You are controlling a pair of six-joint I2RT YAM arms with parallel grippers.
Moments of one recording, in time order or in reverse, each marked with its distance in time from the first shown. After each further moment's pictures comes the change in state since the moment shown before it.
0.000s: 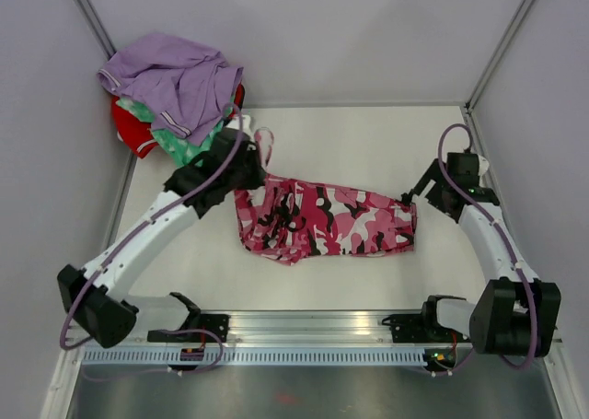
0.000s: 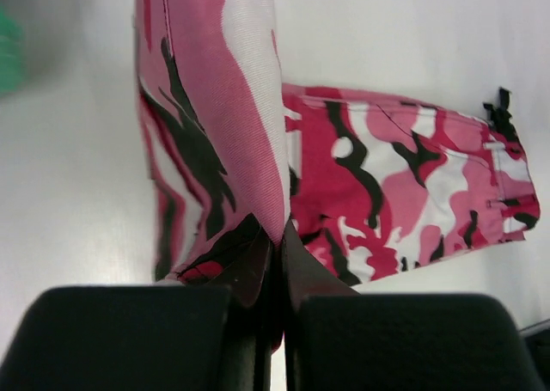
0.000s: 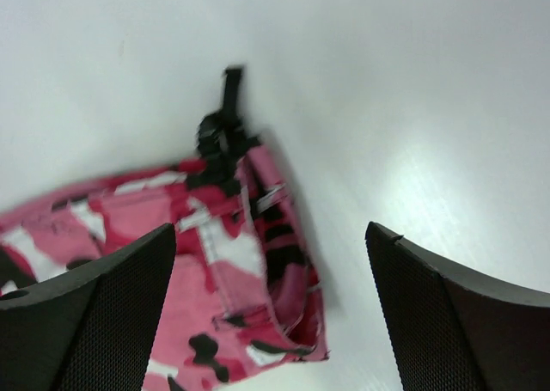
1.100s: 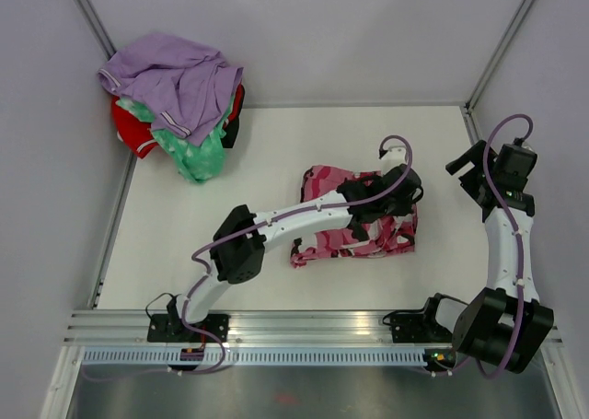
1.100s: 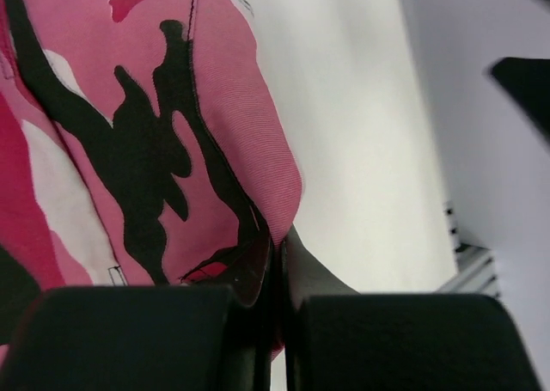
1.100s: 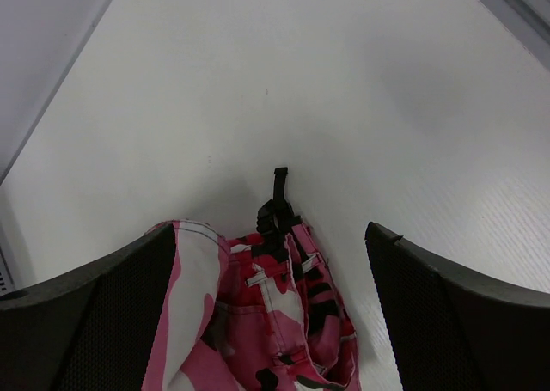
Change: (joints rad) left arm -0.603 0.982 0.752 0.173 -0.172 -0.410; right arm -0.341 -0.059 0.093 0.086 -0.280 0.025
